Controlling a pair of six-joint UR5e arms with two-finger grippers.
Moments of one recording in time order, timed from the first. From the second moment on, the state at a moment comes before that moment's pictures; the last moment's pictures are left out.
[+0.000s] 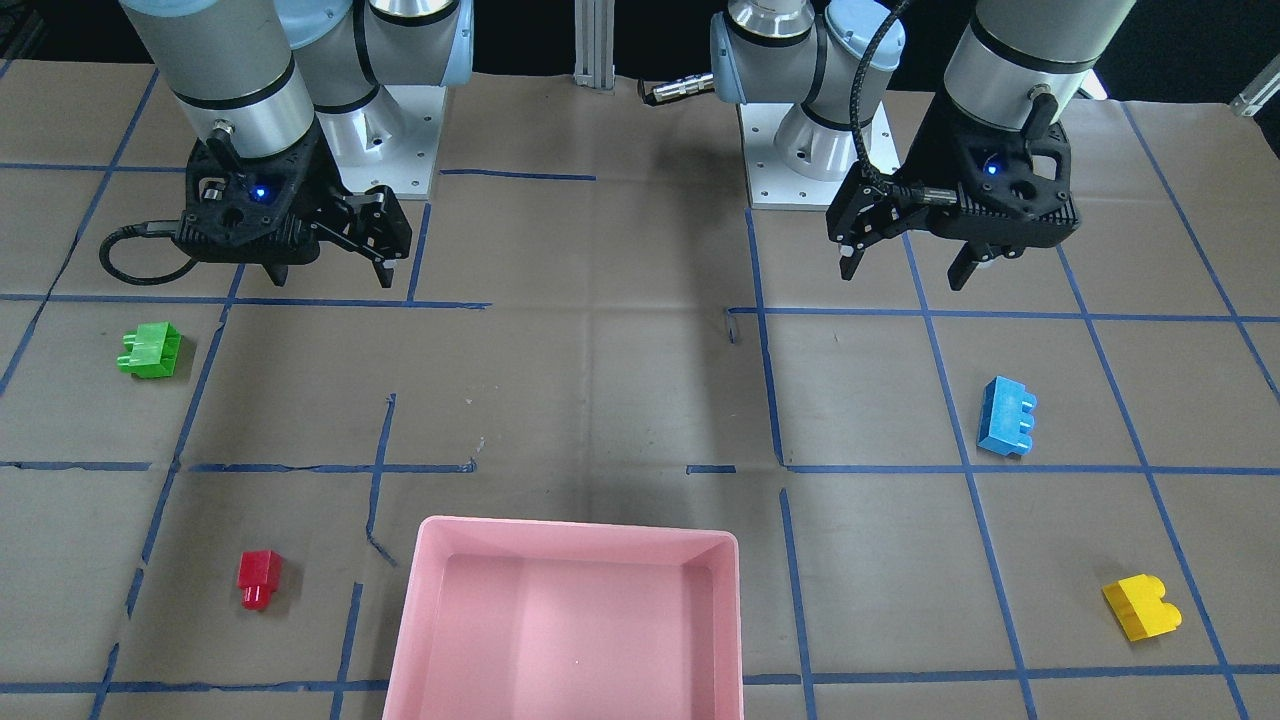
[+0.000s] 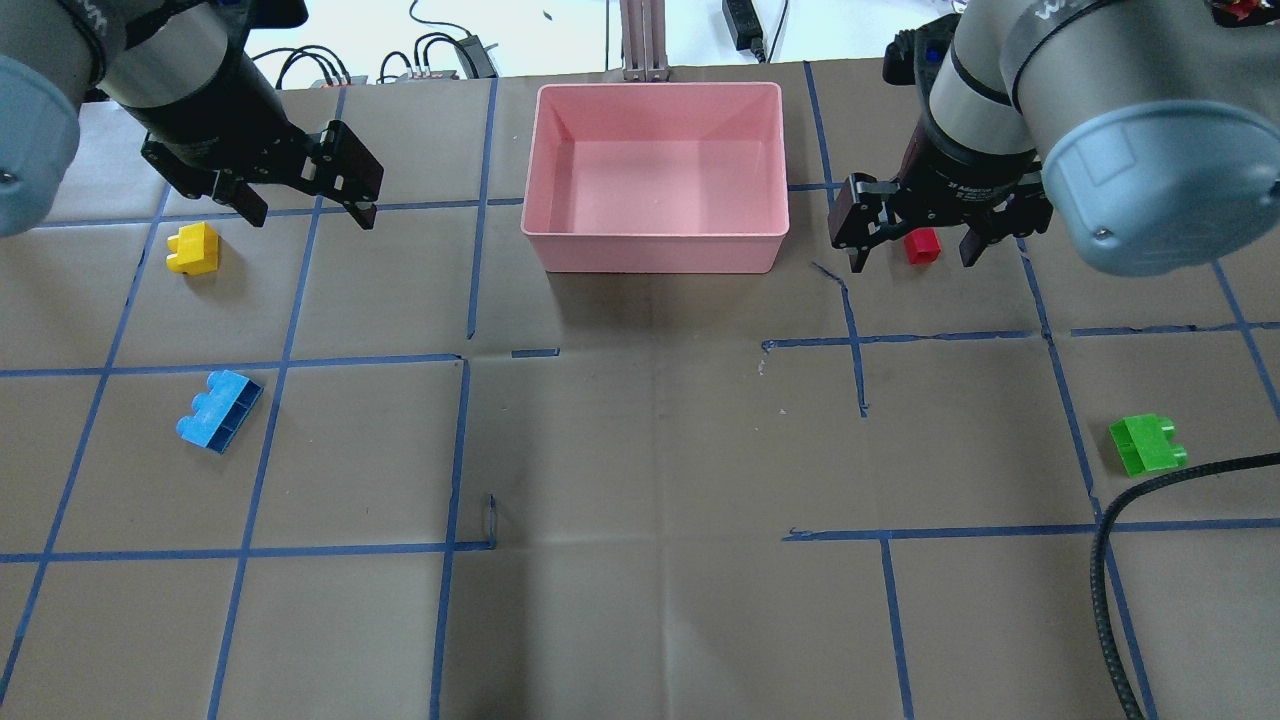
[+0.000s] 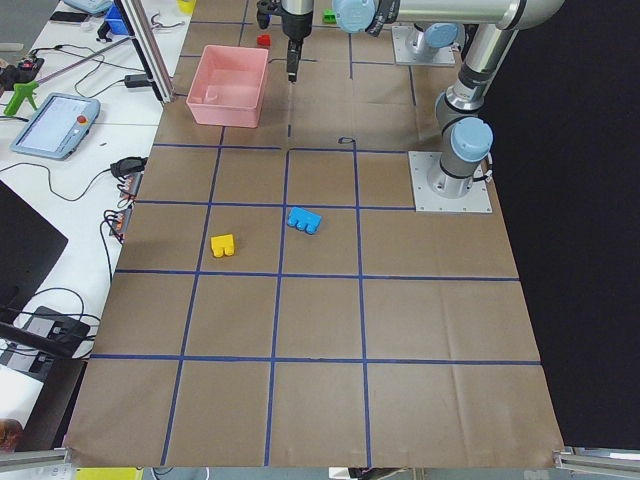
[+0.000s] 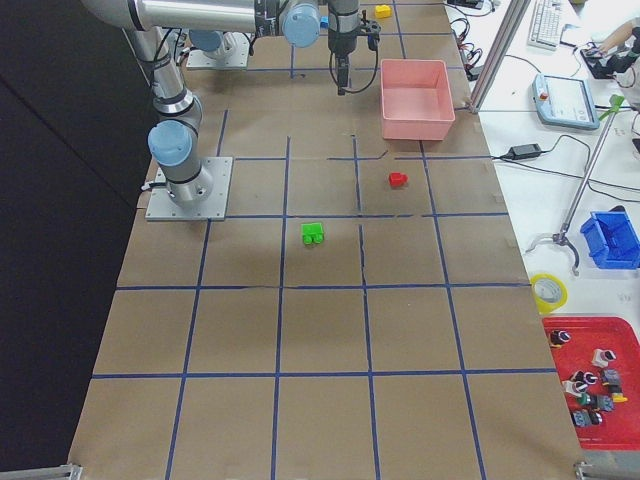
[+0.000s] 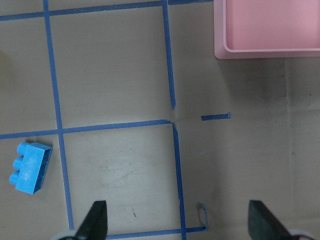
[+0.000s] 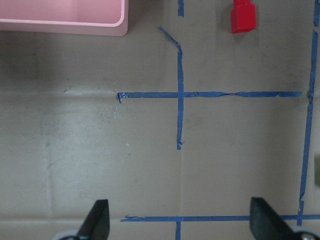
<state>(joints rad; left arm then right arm) -1.52 -1.56 -1.56 -1.50 1.56 0.14 1.62 -1.58 1.68 -1.70 -1.58 0.04</state>
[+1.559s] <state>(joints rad) -0.95 -1.56 -1.66 -1.49 1.55 0.89 1.51 -1.58 1.68 -1.68 -1.62 -0.10</state>
